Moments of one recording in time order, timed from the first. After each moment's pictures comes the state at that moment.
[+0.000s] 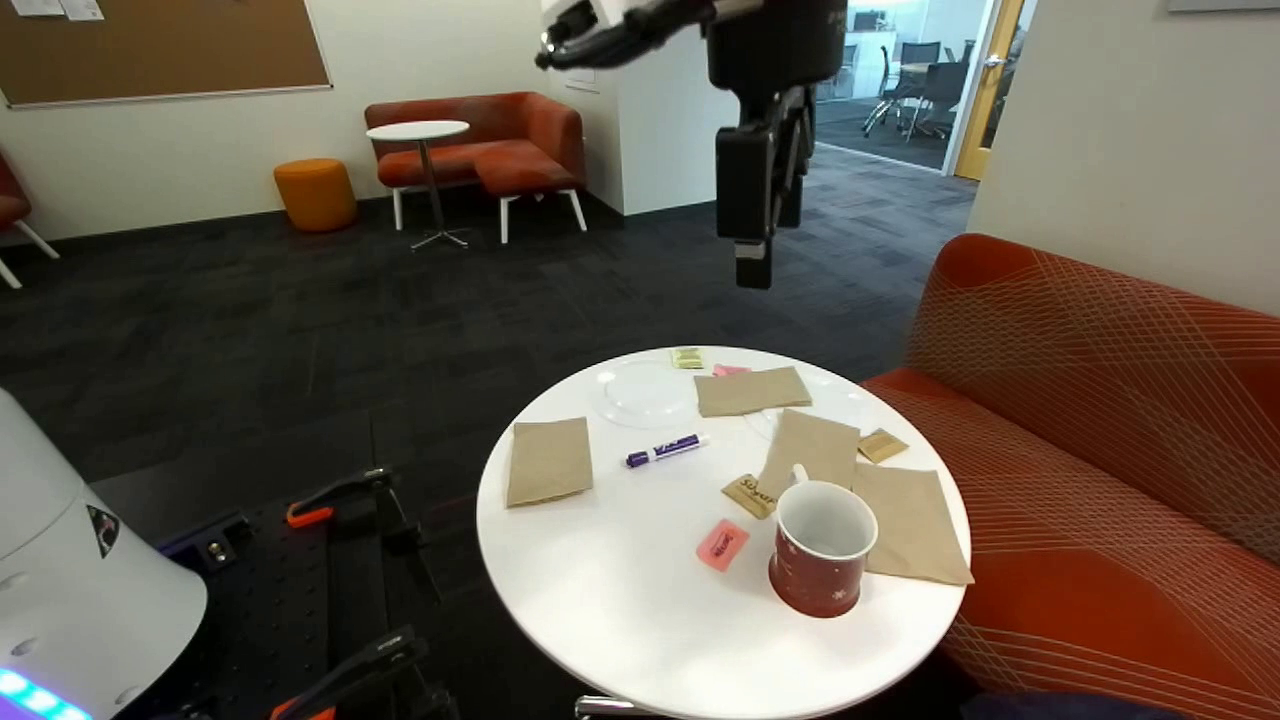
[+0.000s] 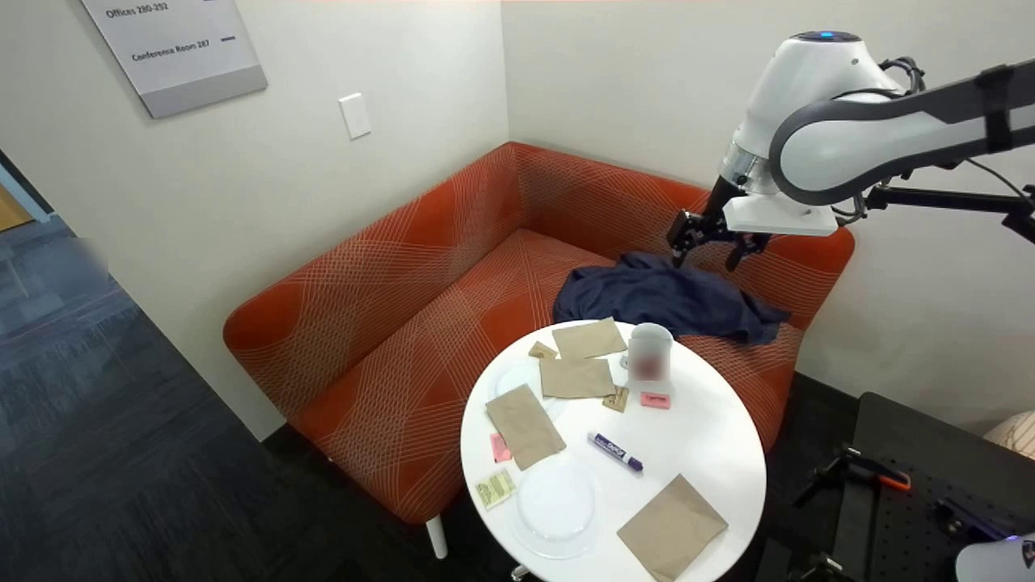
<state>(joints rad) -0.16 -0.08 -0.10 -2.25 0.07 2.30 0.60</state>
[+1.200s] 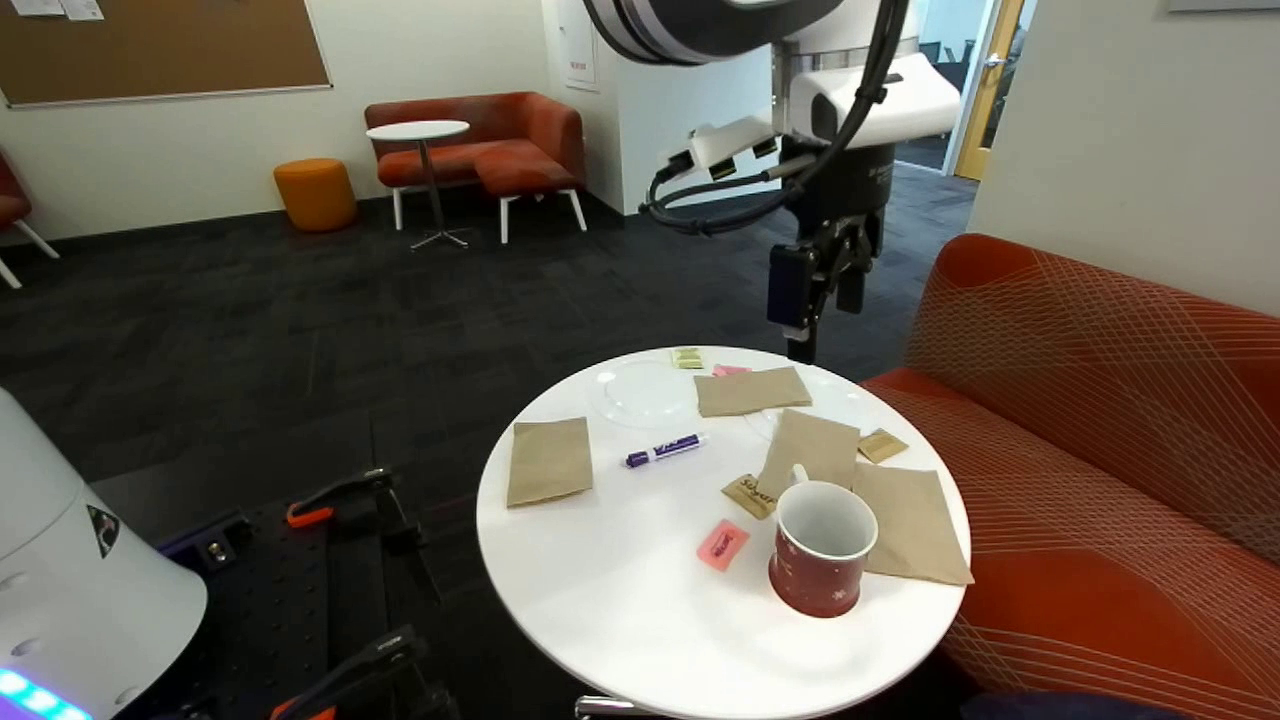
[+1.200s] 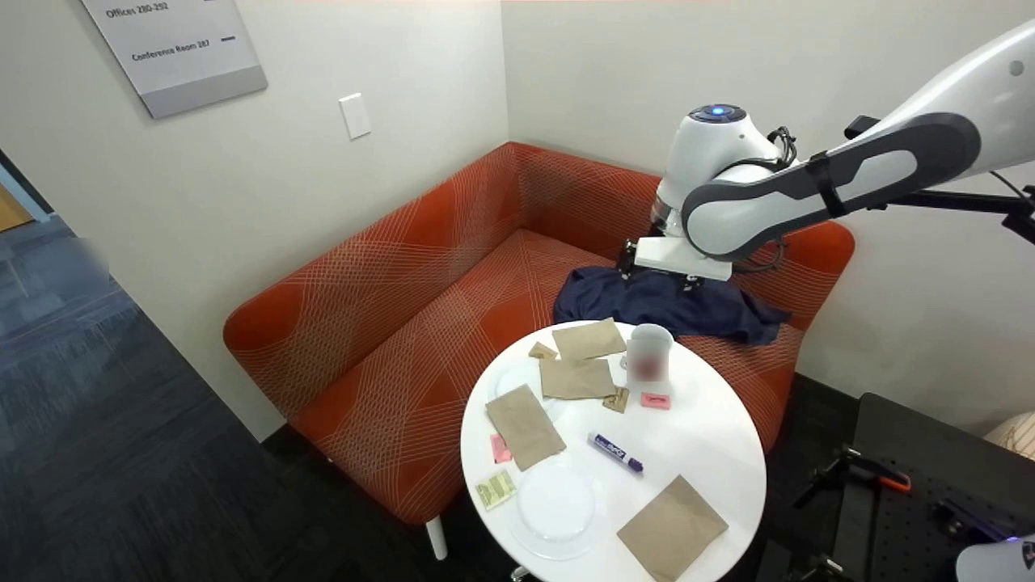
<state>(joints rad) -0.10 0.24 -0.11 -2.07 -0.01 2.44 0.99</state>
